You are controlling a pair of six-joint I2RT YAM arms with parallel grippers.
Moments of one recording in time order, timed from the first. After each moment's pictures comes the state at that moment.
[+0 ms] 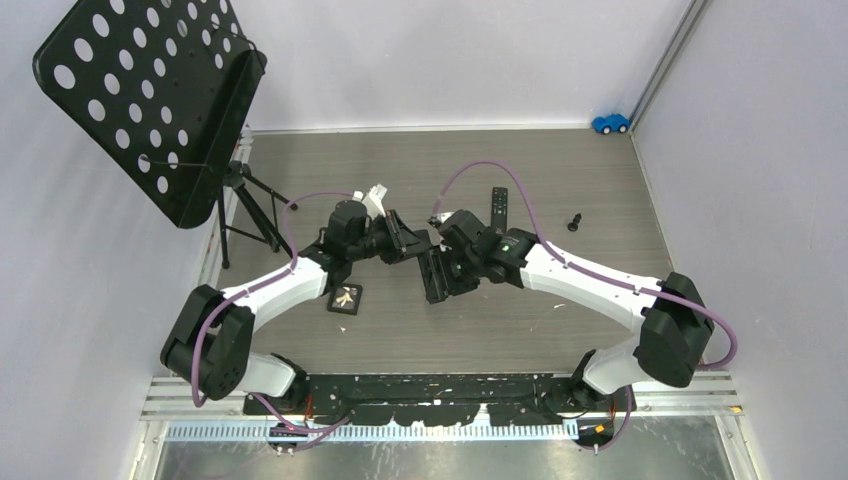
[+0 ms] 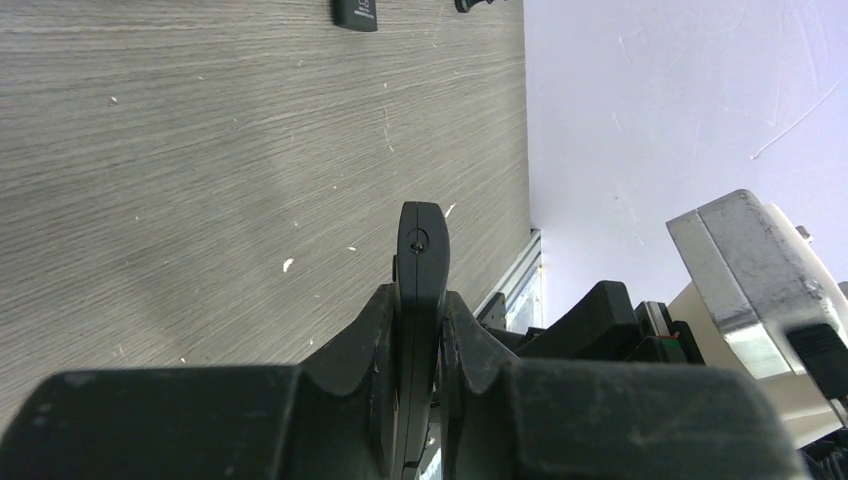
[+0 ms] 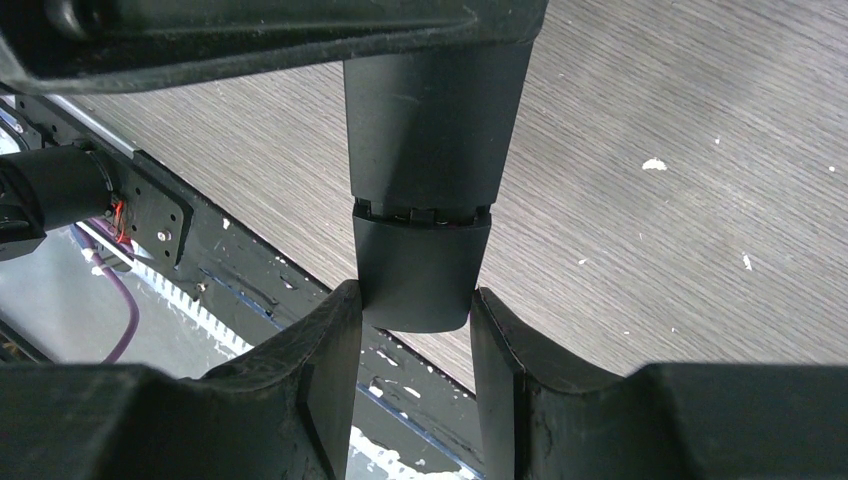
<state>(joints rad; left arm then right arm) -0.53 1.38 0.72 0.25 0.48 -1.00 0.90 1.45 1.11 -0.61 -0.11 0.55</state>
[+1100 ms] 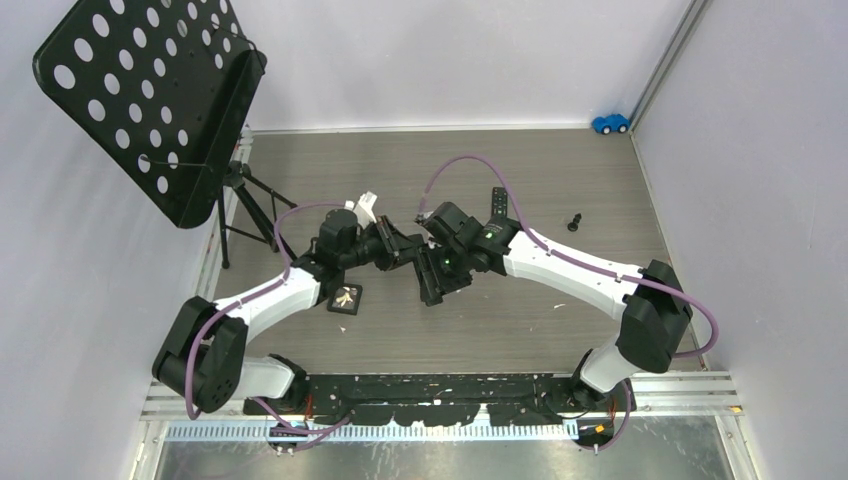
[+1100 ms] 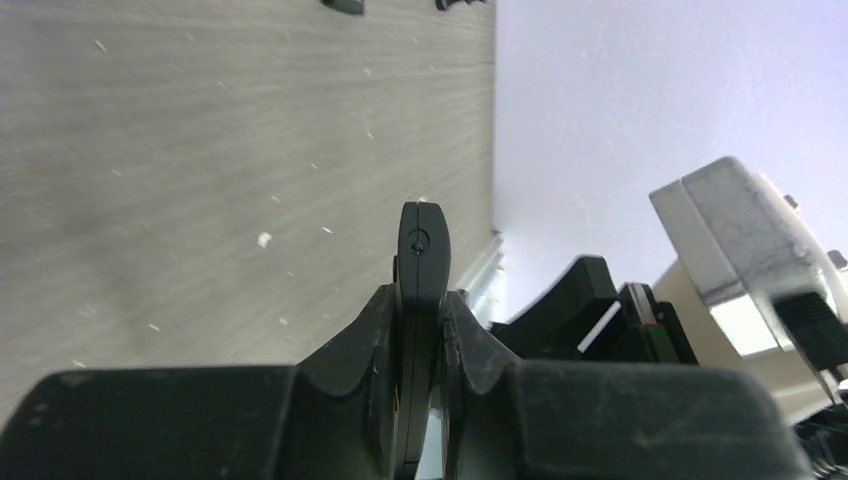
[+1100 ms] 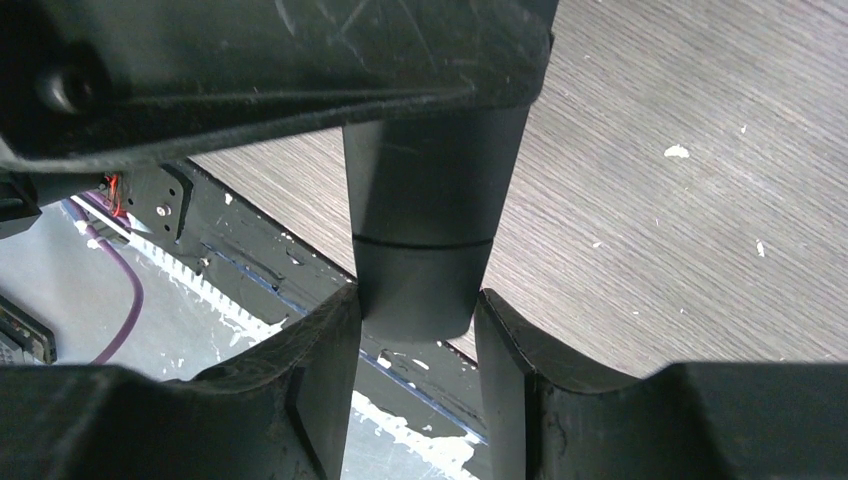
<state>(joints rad) -0.51 1.31 0.63 0.31 0.50 -1.10 0.91 1.56 1.27 -0.75 -0.14 0.53</state>
